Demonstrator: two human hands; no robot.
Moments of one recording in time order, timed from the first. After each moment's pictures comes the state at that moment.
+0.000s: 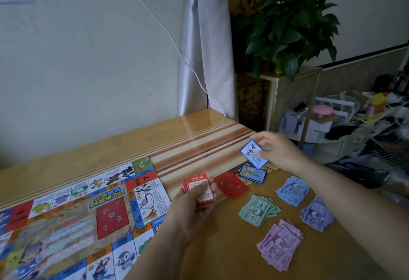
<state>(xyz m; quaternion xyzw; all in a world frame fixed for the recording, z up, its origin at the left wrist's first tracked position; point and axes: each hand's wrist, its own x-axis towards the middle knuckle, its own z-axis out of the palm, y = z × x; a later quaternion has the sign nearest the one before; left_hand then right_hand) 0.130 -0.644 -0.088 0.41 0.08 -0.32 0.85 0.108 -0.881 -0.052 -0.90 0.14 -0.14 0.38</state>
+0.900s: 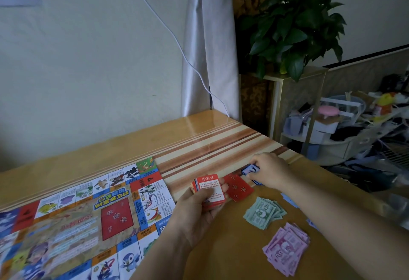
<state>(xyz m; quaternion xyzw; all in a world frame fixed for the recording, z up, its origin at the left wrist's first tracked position) 0.124 -0.638 -0.082 0.42 0.02 -0.34 0.84 0.125 -0.861 -0.095 -0.97 0.19 -0.09 0.13</state>
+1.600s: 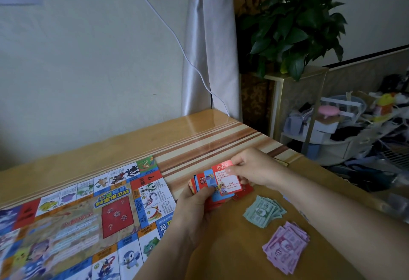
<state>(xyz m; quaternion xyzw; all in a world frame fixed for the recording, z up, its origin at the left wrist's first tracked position) 0.116 -0.641 -0.080 0.50 0.01 -0.27 0.82 0.110 -0.806 -0.046 -0.92 0.11 -0.02 0.38</state>
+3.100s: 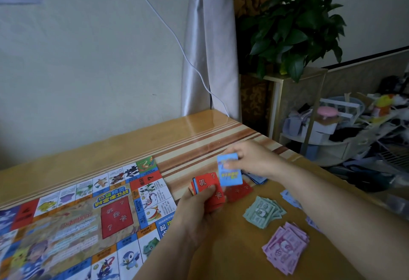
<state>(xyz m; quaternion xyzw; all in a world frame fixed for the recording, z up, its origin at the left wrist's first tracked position) 0.123 -0.646 -0.087 0.49 0.05 -0.28 0.82 0.122 -0.819 -0.040 -0.88 0.06 -0.03 0.47</state>
